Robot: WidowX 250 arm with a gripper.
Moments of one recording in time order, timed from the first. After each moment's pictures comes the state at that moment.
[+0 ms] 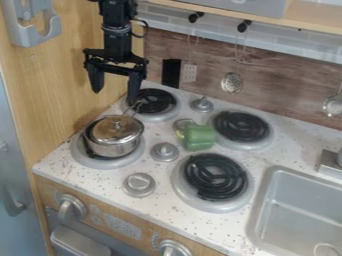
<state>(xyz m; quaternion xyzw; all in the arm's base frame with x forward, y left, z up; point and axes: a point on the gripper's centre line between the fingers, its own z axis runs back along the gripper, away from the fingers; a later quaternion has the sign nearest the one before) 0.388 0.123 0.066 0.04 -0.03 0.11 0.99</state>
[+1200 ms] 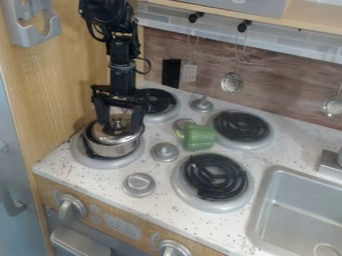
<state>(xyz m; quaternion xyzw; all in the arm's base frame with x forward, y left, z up) 0.389 0.129 0.002 0.01 0.03 0.11 0.99</state>
